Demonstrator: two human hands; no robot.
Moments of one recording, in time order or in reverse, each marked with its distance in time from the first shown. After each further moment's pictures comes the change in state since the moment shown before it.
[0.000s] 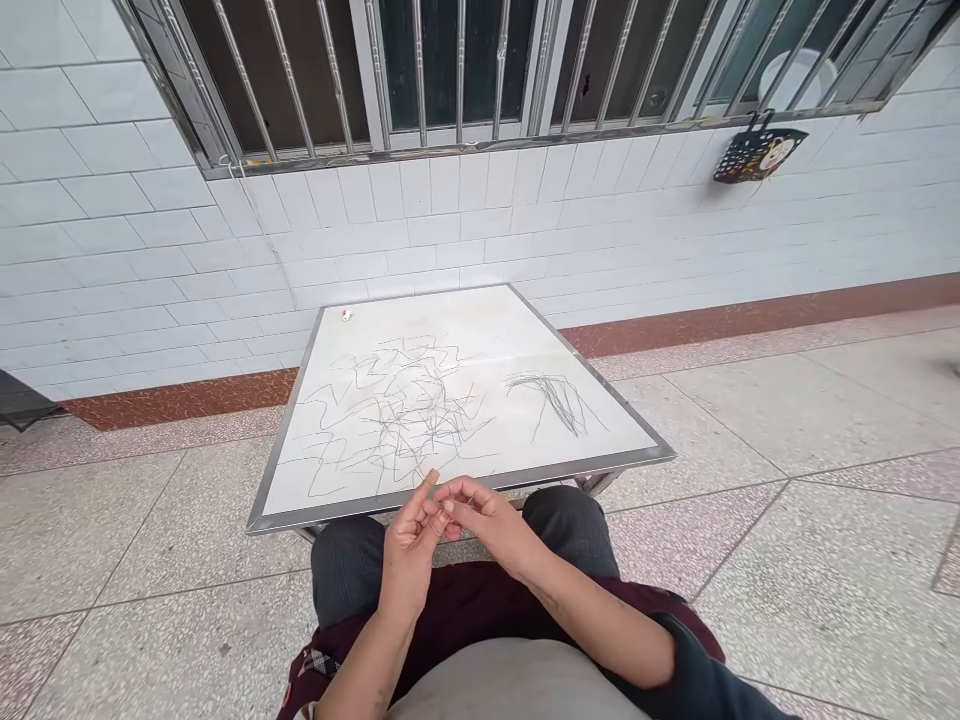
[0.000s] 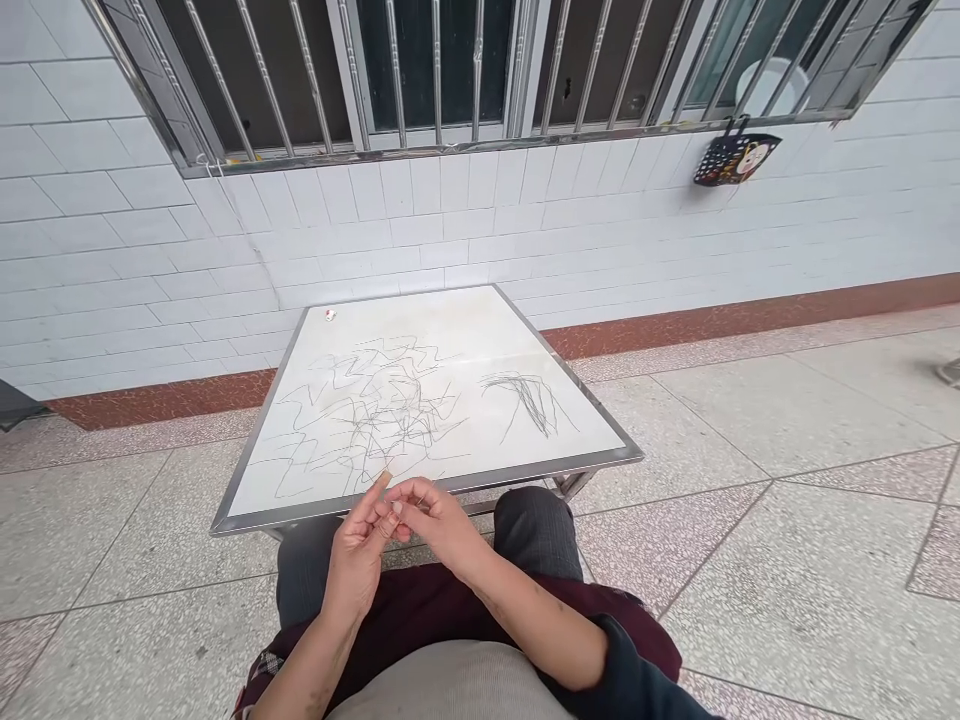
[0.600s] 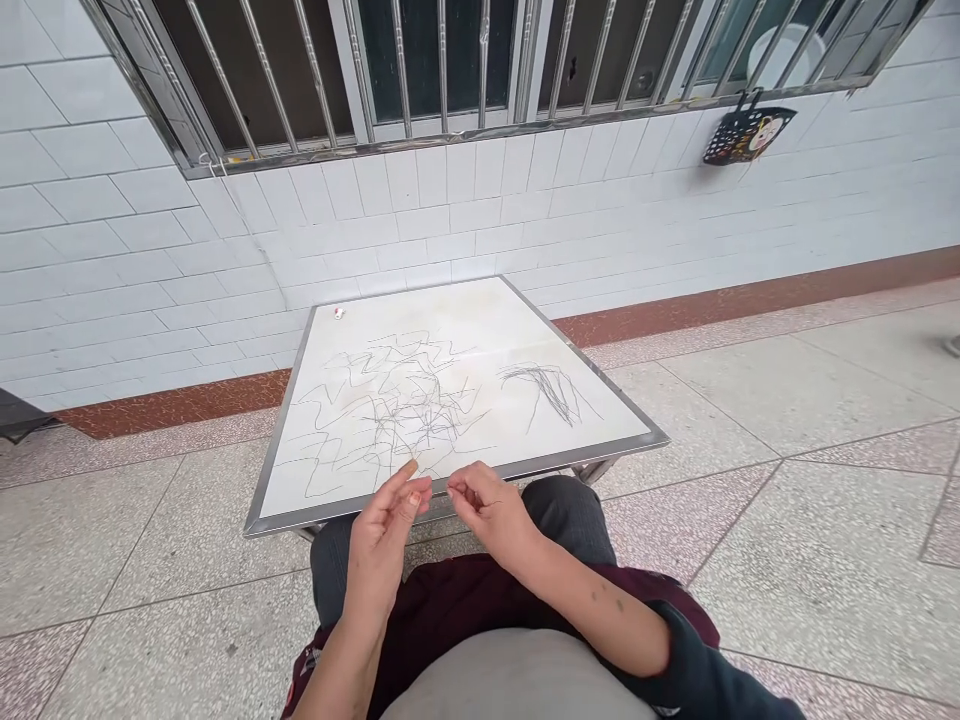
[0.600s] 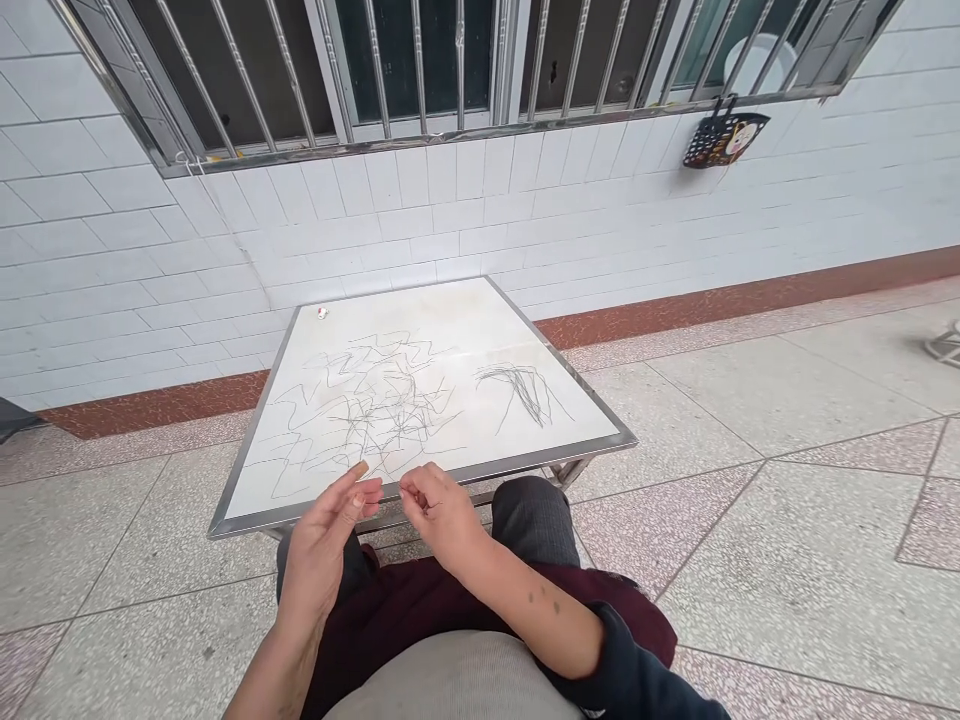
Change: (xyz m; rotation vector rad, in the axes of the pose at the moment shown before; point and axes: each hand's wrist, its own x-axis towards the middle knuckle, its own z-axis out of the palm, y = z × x) left_hand -0.004 0.050 -0.003 0.253 0.054 0.041; right_hand -0.004 -0.004 -0.010 -0.747 0.250 -0.372
